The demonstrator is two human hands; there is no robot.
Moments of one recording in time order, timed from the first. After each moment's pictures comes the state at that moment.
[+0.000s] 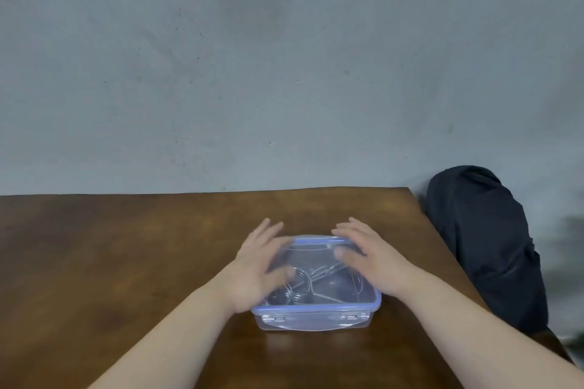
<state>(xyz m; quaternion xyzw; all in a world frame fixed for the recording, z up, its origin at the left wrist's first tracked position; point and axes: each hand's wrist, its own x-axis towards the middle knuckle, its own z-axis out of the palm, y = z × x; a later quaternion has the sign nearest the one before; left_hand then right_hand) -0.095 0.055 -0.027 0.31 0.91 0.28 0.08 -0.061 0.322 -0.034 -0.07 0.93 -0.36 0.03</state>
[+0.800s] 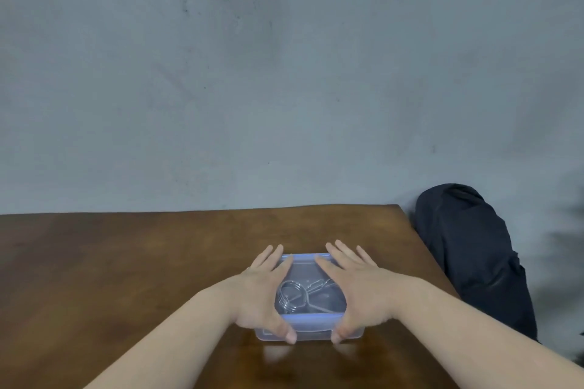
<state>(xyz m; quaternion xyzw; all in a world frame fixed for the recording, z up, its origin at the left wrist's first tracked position) -0.075 0.060 -0.005 0.32 0.93 0.05 0.18 -0.027 0.299 0.002 -0.17 0.97 -0.04 0.18</state>
